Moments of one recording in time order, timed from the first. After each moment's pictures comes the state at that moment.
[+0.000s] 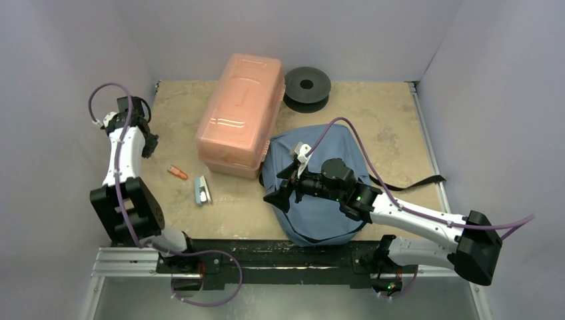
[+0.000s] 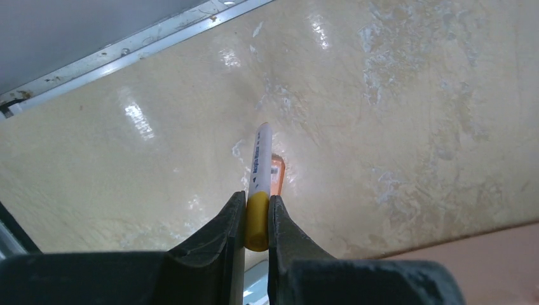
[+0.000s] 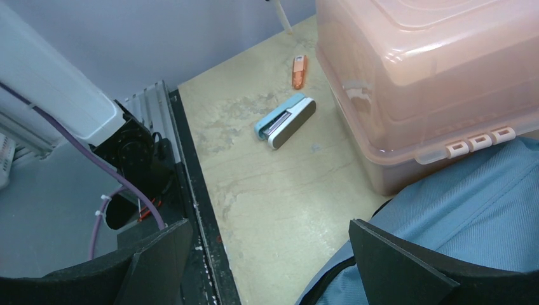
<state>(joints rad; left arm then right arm) 0.34 1.47 1.27 -0.85 -0.35 -0.78 0.97 1.11 0.70 0.23 -0.23 0.24</state>
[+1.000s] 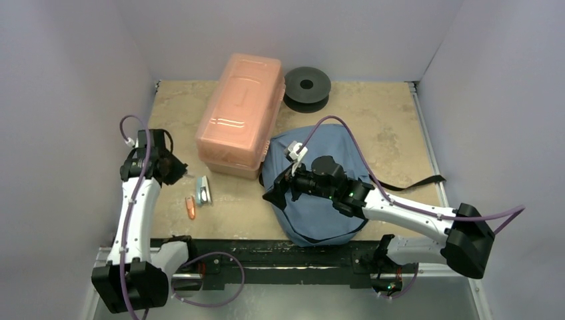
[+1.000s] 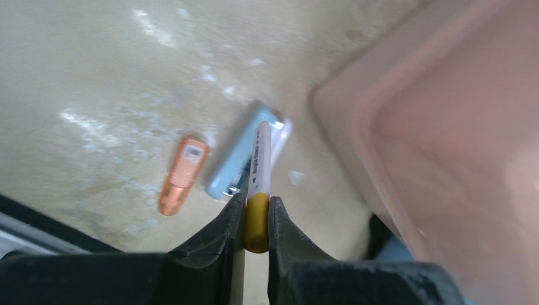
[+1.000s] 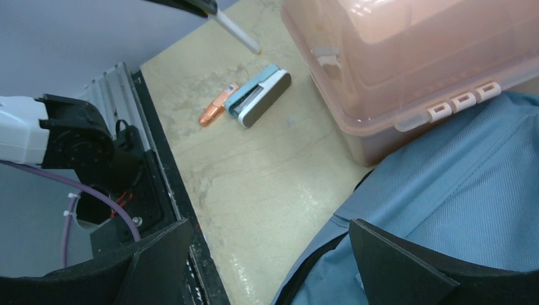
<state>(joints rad) 0.14 1.05 0.94 -0.93 -0.15 -0.72 0.97 1.18 0.74 0.16 -0.16 0.26</state>
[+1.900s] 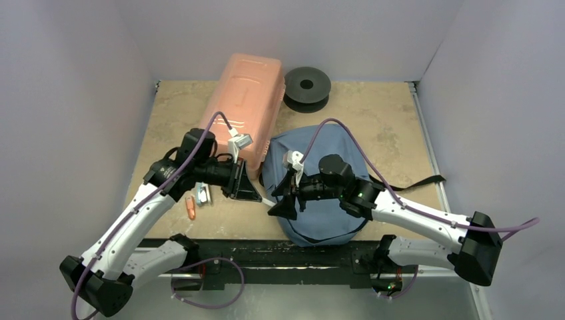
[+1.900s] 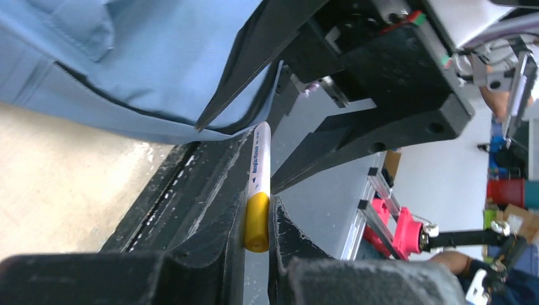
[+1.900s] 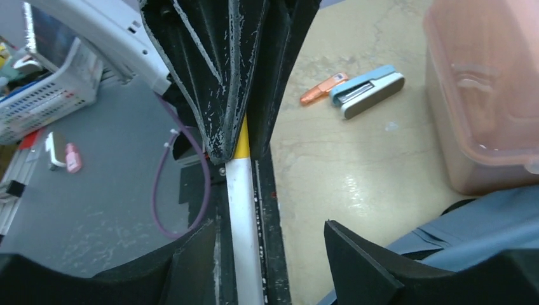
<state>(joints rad) -0.49 0.97 1.02 -0.81 0.84 -0.36 0.97 1.12 0.78 0.05 -0.50 0.15</state>
